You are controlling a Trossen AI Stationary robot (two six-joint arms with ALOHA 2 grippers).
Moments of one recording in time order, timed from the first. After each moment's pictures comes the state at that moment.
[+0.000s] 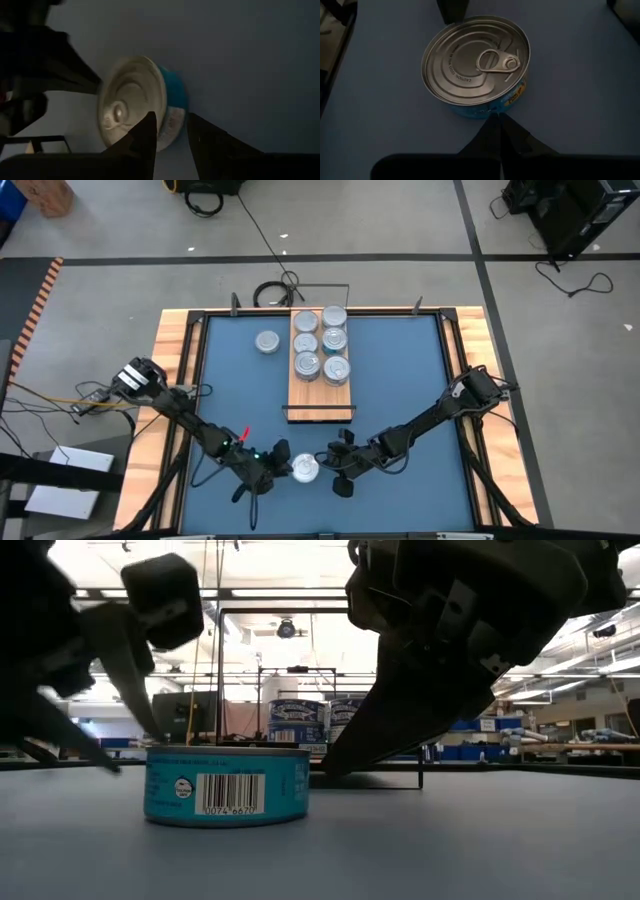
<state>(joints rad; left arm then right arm) -0.65 1.67 0.67 0.28 -0.34 0.66 0.46 1.99 1.05 0.19 0.29 0.57</state>
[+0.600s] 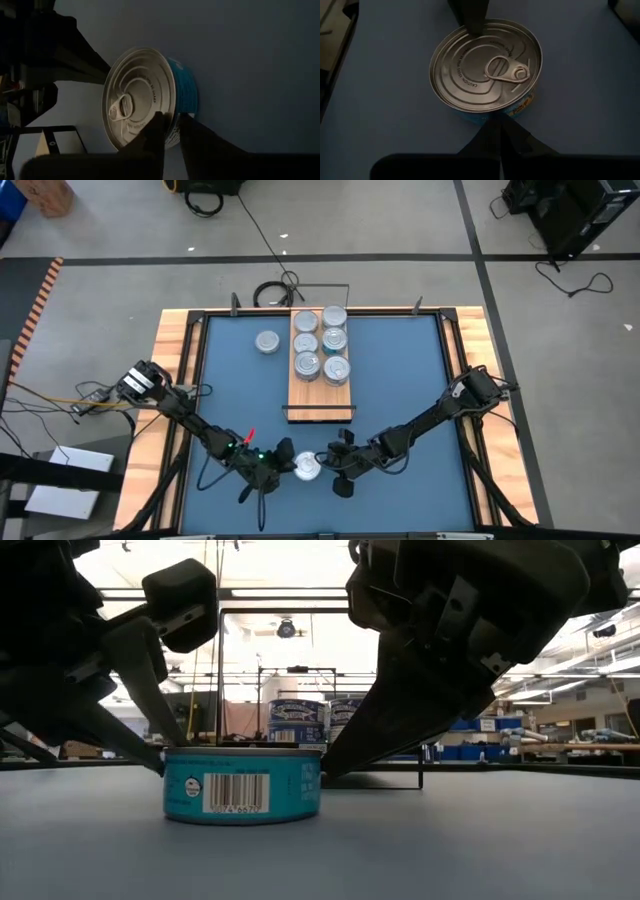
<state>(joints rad) -0.63 1.72 0.71 0.26 -0.42 0.68 0.46 1.99 1.05 0.19 0.29 0.56</state>
